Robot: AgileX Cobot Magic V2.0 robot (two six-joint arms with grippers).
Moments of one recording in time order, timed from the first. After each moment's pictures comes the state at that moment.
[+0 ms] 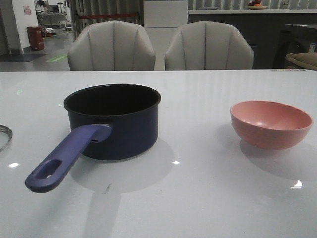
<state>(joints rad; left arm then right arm) -0.26 0.25 -0.38 -0.18 0.50 0.15 0.21 0.83 -0.76 0.13 0.27 -0.15</state>
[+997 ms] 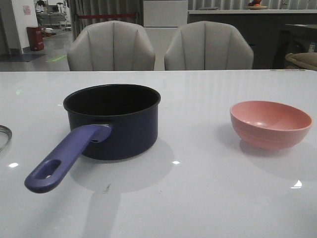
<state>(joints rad) -0.26 0.25 -0.38 -0.18 0.46 0.15 0.25 0.11 -0.15 0.13 0.22 -0.15</state>
